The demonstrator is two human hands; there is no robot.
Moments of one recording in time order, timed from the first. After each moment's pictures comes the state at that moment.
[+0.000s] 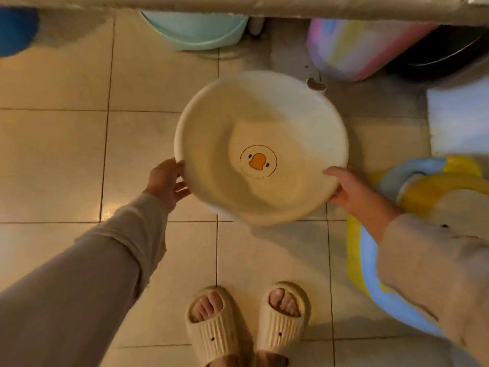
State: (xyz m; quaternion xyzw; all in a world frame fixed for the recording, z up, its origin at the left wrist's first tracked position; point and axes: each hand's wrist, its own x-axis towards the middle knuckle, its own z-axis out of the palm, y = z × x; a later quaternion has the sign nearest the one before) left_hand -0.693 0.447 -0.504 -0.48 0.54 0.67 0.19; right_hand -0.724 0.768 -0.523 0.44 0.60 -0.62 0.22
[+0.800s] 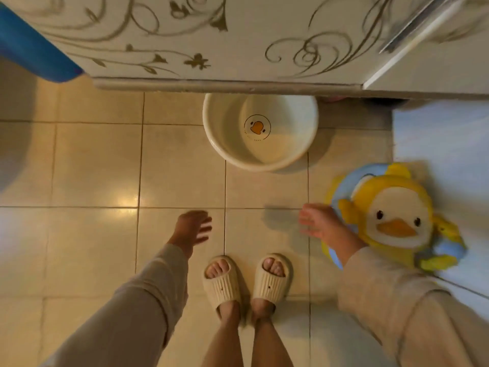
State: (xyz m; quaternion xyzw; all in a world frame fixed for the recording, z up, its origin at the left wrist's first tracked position) left_hand -0.595 0.474 -0.365 -0.50 0.57 0.58 0.31; right_hand -0.642 0.742 -0.387 0.45 0.63 -0.51 0.37
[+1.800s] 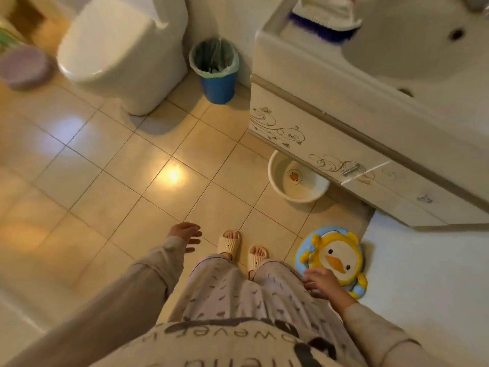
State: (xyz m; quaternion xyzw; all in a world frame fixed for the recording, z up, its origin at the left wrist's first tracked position) left_hand -0.389 0.461 0.035 -0.62 0.48 0.60 0.15; right_hand -0.519 0.785 0.004 0.21 0.76 -0.30 0.53
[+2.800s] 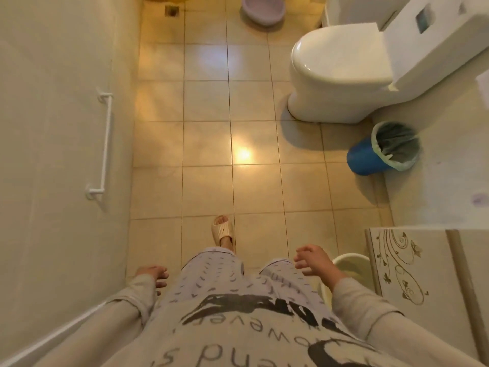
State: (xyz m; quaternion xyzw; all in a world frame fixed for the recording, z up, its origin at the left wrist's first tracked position) left_hand -0.122 0.466 -0.023 -0.82 -0.01 0.57 -0.03; right_hand -0.508 0.417 0.015 -0.22 0.78 -0.01 0.58
